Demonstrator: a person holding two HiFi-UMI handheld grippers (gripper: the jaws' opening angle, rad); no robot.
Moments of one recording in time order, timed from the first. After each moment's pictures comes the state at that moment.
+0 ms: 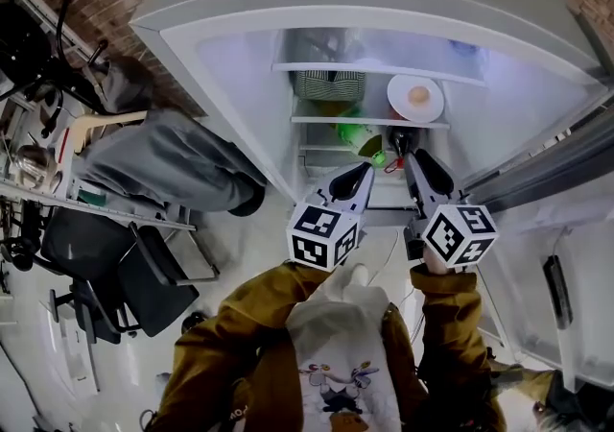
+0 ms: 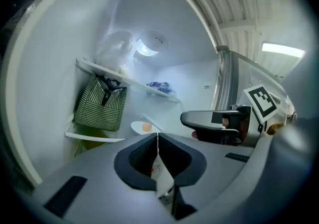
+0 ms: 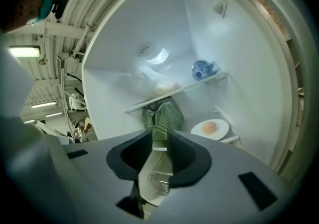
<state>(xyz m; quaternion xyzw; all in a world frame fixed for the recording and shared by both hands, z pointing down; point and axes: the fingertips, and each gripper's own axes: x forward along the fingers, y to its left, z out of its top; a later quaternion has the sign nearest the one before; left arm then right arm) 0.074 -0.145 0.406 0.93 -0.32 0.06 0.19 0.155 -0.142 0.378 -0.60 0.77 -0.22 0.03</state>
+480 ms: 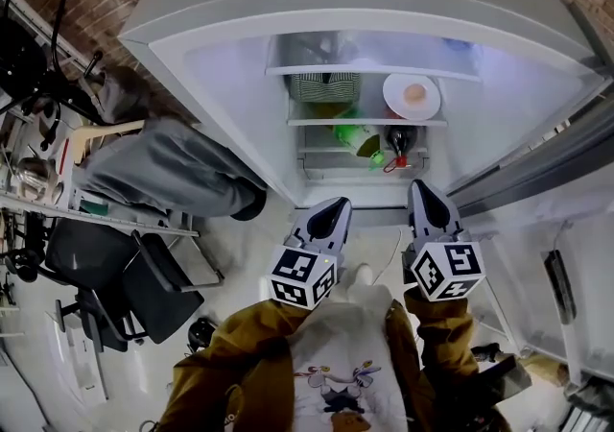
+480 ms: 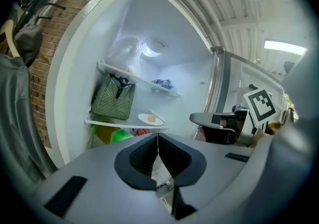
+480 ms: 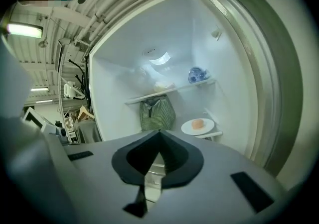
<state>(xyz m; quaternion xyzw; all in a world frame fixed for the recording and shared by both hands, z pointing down) 0.026 -0.098 0.423 0.91 -0.35 0.08 0.20 0.151 -0.092 0.394 -0.64 0.75 -0.18 -0.01</state>
